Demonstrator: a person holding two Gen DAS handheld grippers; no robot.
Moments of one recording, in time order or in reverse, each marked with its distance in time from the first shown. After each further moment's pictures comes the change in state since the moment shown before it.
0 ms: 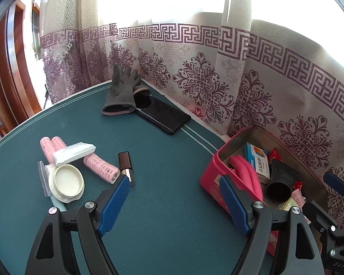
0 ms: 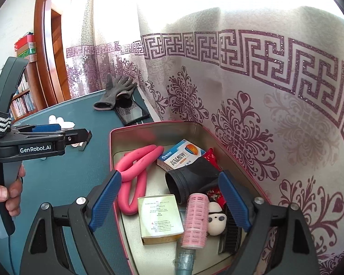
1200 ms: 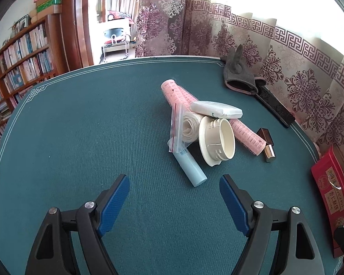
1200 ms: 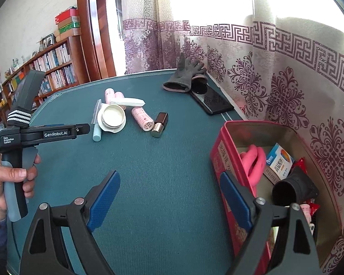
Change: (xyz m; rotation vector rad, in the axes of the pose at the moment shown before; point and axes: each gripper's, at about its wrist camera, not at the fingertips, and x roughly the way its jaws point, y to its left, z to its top) left arm -0.012 0.175 -0.062 -0.295 0.062 0.237; right arm 0.036 0.122 -0.003 -0.153 0.099 0.246
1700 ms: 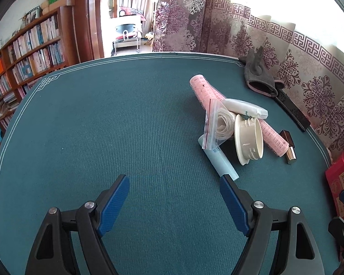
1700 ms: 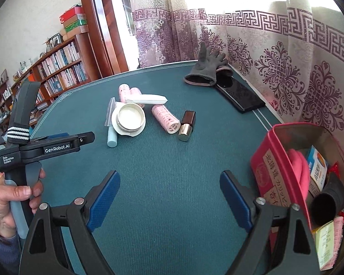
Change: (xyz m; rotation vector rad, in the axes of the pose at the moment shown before) left arm 0.008 0.032 -0.005 -0.058 0.008 0.045; right arm 0.042 0.025 0.018 0.025 0.040 0.108
